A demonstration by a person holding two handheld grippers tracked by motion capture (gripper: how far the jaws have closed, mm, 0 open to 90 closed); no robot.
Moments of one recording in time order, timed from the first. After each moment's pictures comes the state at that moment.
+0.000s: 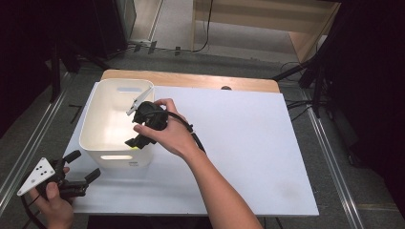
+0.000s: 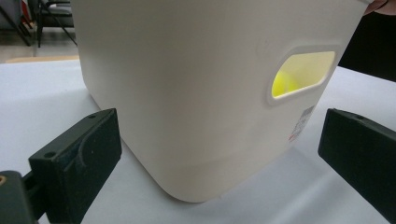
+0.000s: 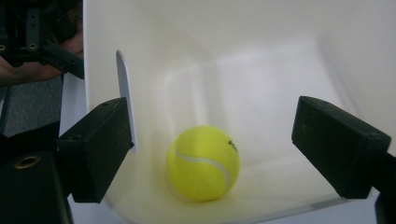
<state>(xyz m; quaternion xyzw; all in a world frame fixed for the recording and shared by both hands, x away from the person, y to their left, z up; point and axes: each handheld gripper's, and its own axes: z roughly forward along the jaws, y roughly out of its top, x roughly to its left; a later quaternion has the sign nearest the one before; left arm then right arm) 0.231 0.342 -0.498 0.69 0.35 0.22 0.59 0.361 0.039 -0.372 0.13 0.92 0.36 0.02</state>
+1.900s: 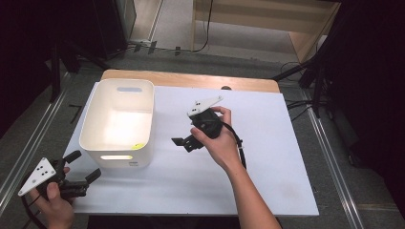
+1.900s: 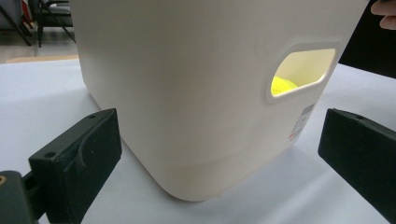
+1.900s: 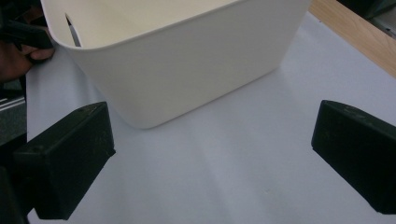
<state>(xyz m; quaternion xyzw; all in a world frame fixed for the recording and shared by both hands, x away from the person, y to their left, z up) 0.231 0.341 -0.498 0.70 0.35 0.23 0.58 0.333 -0.094 -0.388 0.25 0.87 0.42 0.08</state>
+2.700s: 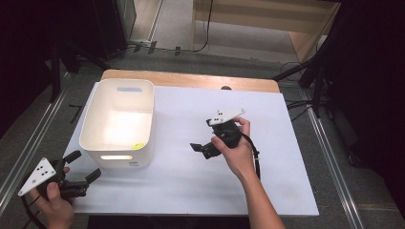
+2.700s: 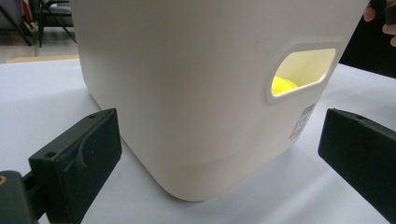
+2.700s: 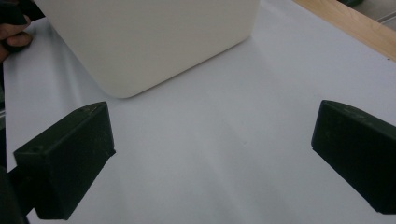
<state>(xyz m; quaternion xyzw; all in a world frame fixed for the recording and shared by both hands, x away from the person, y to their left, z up) 0.231 0.341 -0.498 0.70 0.35 0.23 0.58 0.316 -0.143 -0.414 0.29 0.85 0.43 0.10</state>
